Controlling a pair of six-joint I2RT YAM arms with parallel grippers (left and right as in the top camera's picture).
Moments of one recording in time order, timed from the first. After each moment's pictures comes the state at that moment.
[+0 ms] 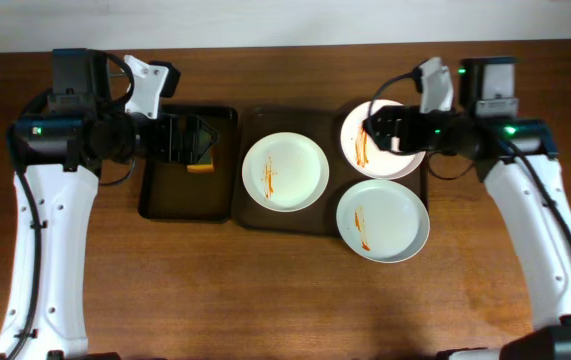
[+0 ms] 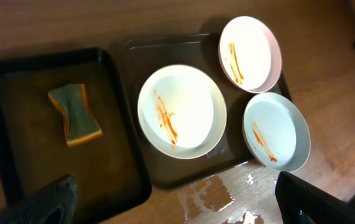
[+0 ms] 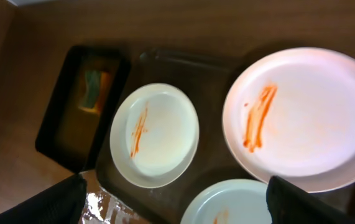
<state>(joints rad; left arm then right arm) 0.01 1.56 1.69 -1.14 0.51 0.12 0.06 1.56 1.45 -0.79 -0.49 0.12</state>
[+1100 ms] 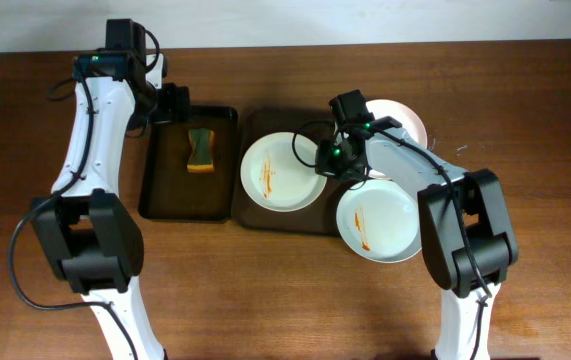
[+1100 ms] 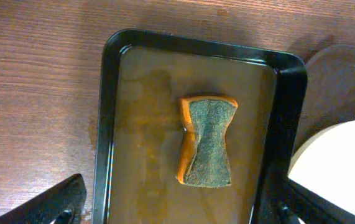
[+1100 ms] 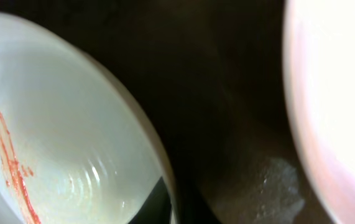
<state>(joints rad) 0.02 2.15 2.03 -1.12 0.08 -0.07 0.32 2.13 1.48 -0.60 -0.24 0.50</state>
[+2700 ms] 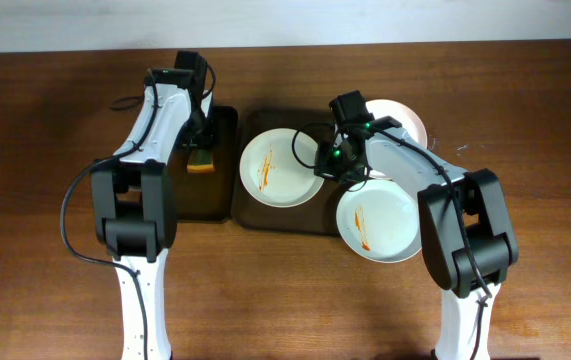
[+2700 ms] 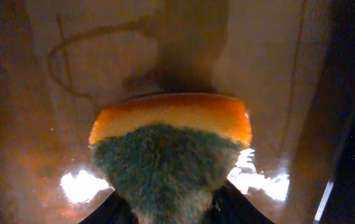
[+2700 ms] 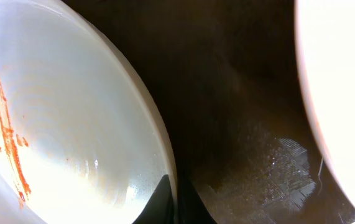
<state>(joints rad) -0.12 2.42 2.06 -1.11 -0.04 -0.07 0.33 2.13 1.48 -0.63 -0.26 0.52</state>
